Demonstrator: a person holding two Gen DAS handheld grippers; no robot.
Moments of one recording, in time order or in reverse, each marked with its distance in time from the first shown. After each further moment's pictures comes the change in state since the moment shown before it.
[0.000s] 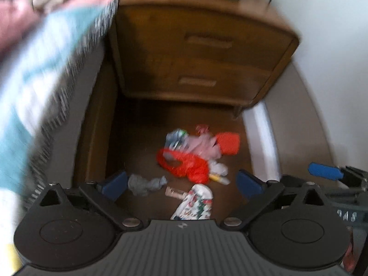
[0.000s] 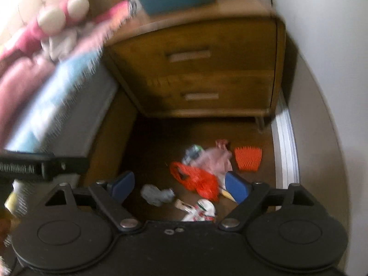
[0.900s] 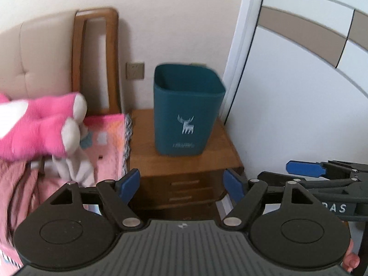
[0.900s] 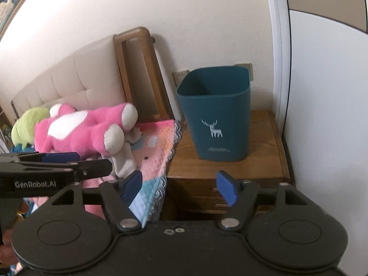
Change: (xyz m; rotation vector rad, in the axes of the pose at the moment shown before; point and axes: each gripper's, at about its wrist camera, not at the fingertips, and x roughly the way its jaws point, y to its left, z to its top) left arm -0.359 0.002 0.214 0.136 -0.333 -0.111; right arm -0.266 0.165 0.248 -0.048 -0.265 -0.001
